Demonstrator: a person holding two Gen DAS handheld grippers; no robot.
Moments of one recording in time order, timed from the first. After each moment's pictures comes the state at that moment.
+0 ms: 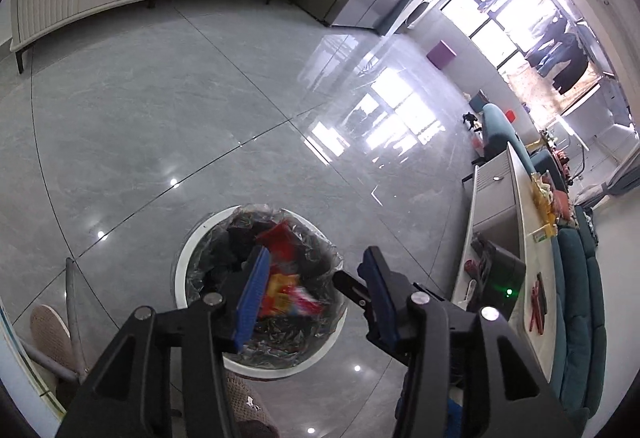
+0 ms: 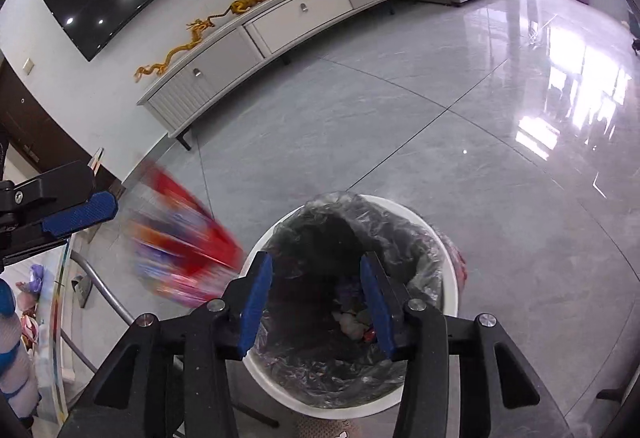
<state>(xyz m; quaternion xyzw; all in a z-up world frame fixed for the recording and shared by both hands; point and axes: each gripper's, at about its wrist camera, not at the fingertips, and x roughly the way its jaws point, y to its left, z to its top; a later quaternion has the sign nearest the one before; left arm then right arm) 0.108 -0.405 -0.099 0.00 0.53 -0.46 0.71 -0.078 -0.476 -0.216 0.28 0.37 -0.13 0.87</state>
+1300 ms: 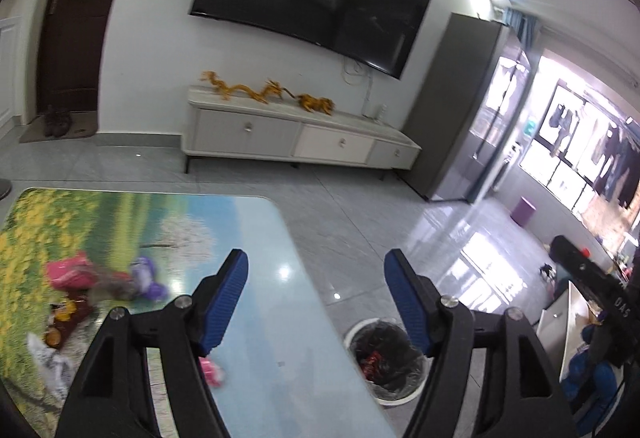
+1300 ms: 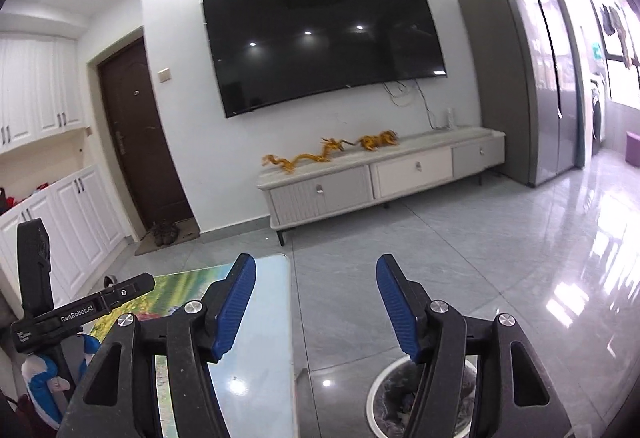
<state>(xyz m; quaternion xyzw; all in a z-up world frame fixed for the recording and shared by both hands) 0.042 -0.054 0.082 -0.10 0.29 -0.25 0.92 -0.118 -0.293 0.055 0.10 0.17 -0.03 0.98</state>
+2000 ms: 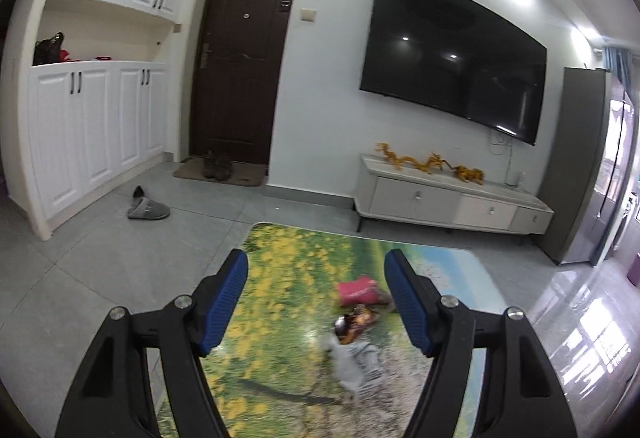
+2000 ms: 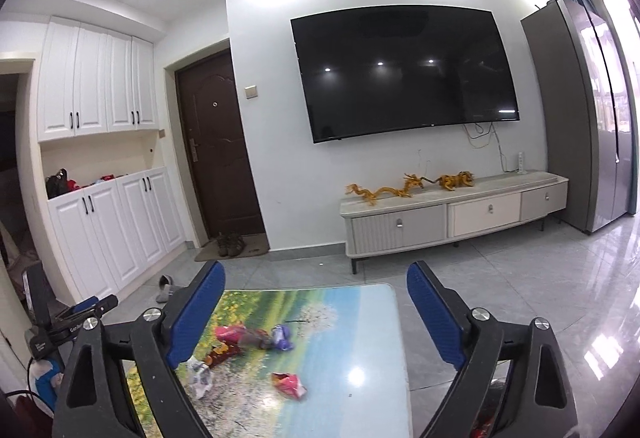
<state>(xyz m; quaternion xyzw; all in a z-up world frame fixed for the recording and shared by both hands) -0.066 0.208 0.088 -0.08 0.20 0.02 0.98 -0.135 -0.170 0.087 0.07 0.11 0.09 0.99</state>
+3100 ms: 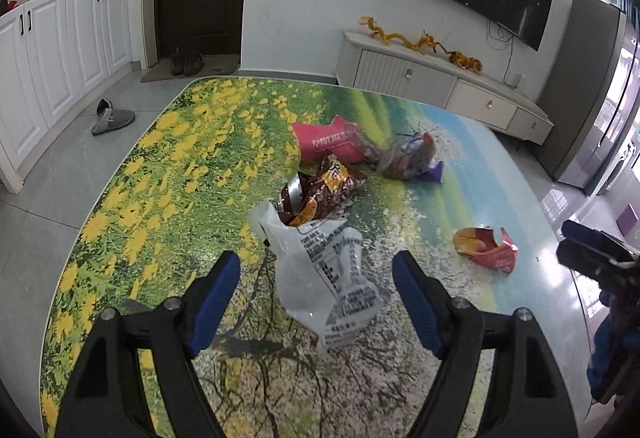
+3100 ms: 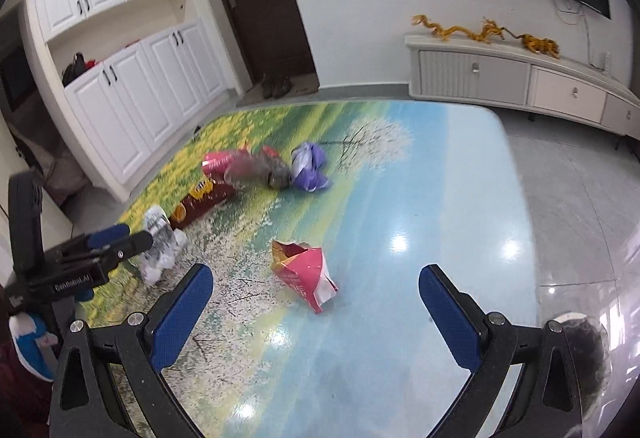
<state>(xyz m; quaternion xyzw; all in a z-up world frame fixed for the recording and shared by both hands) 0.027 0.130 -0.067 -0.06 0.39 -0.03 0.92 0.012 -0.099 -0.102 0.02 0.38 0.21 0.90</state>
